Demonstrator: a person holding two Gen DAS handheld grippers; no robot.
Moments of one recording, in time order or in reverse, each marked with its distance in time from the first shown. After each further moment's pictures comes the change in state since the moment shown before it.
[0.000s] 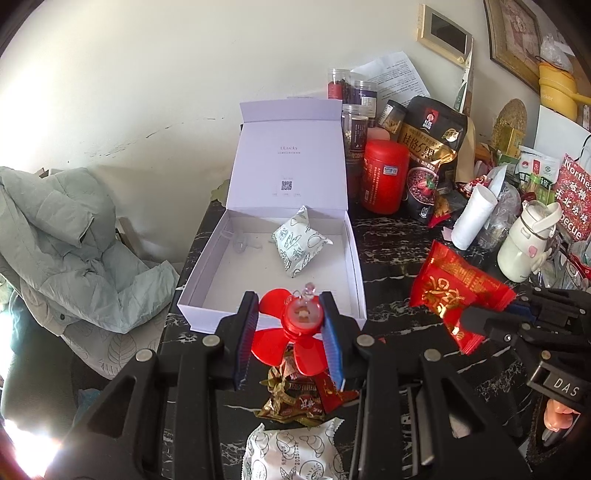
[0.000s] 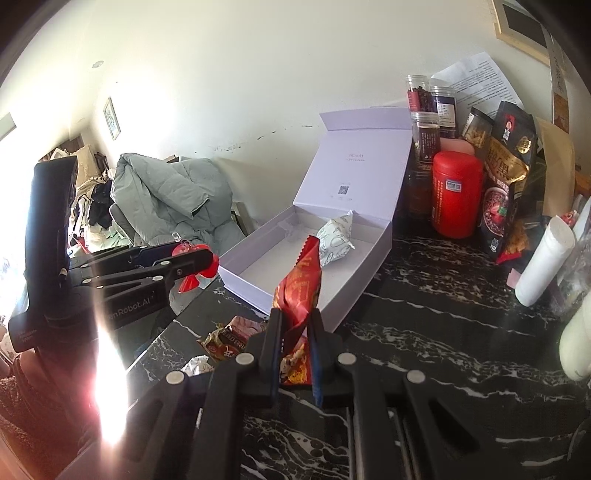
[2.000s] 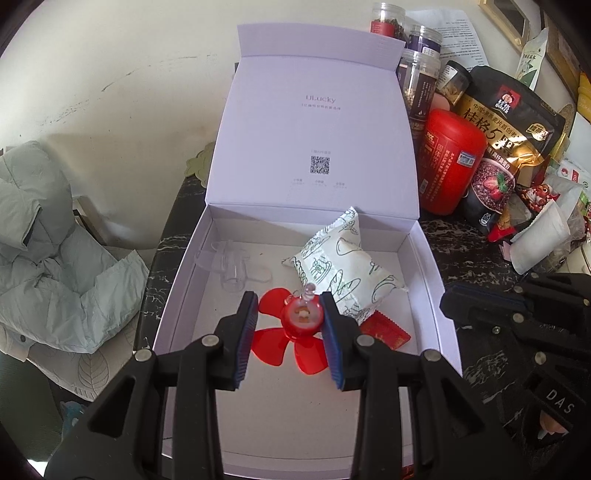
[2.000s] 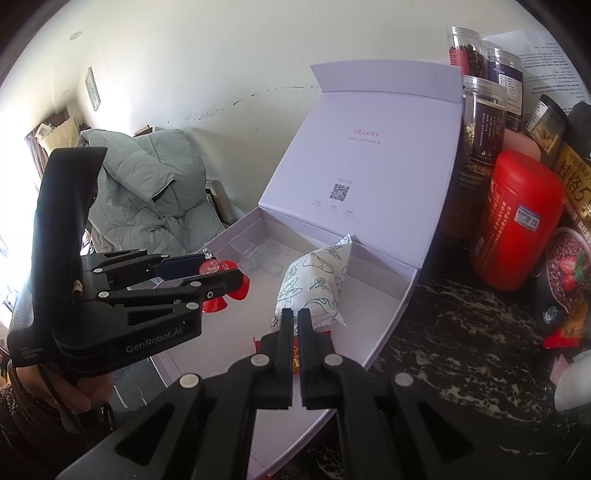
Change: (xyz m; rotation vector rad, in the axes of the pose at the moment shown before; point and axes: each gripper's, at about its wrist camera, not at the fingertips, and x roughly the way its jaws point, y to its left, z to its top) left arm 0.192 0.047 0.054 -0.032 0.198 -0.070; right arm 0.180 -0.045 0.087 -0.045 0.149 -0.015
